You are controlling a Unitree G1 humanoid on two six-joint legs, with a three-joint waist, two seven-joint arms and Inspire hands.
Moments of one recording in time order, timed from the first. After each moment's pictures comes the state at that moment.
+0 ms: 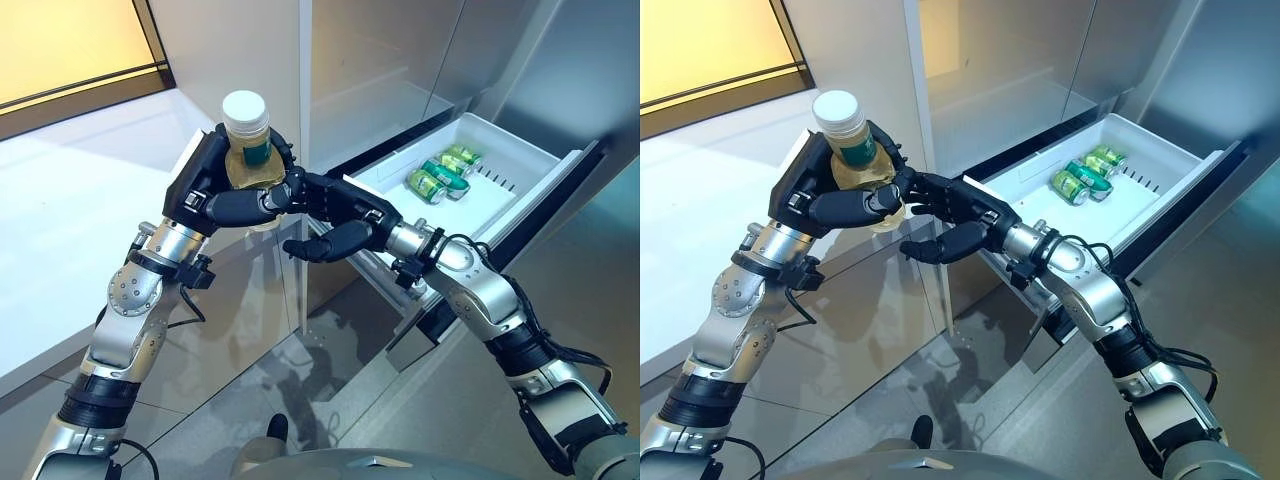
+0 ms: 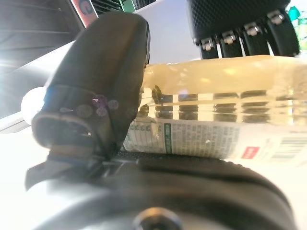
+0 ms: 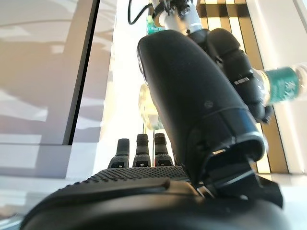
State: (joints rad) left arm -0.18 0.62 -0.07 -0.22 -0.58 -0.24 -0.22; right arm -0.51 -0.47 0.42 -0.03 0.57 0.17 0.41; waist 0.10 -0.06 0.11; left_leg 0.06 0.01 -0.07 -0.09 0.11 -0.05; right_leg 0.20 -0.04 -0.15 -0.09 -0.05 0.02
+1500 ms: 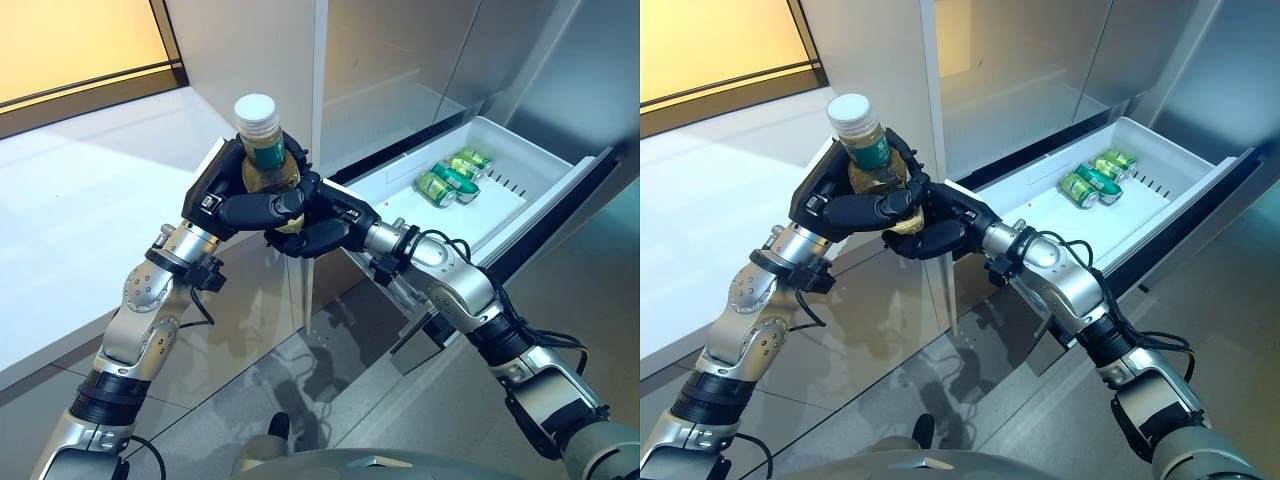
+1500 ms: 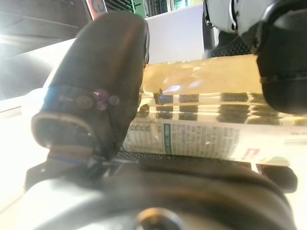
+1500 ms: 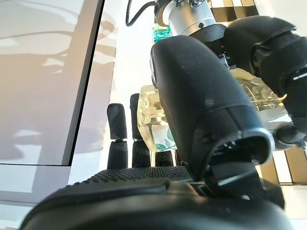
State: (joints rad) left arm -0.19 0.60 -0.10 -0.22 -0.68 -0.17 -0.27; right arm -0.57 -0.43 0.51 0.02 0.58 0.21 0.32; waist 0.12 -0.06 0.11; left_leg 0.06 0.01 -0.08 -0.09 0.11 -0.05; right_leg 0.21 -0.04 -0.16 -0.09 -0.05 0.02
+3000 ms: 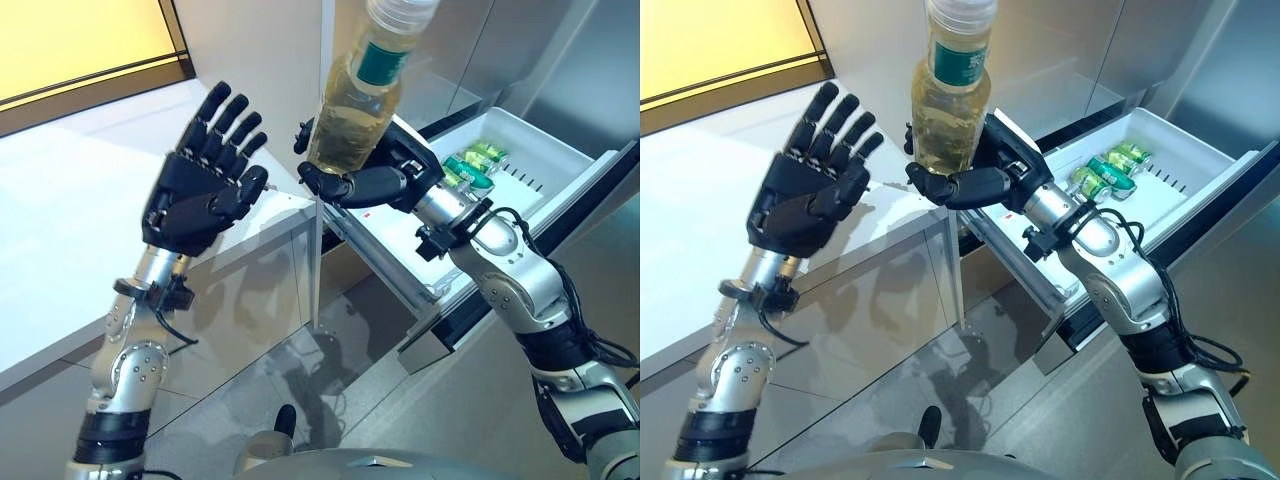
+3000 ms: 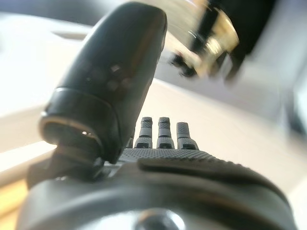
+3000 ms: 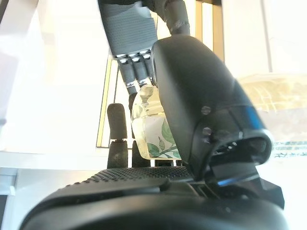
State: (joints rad) left arm 0.03 0.32 0.11 -0.28 -1.24 0.09 -0.51; right arm -0.49 -0.58 0.25 -0.31 0.69 0.23 0.22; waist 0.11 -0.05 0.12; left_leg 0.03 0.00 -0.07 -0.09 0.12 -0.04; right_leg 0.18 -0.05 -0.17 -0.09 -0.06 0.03
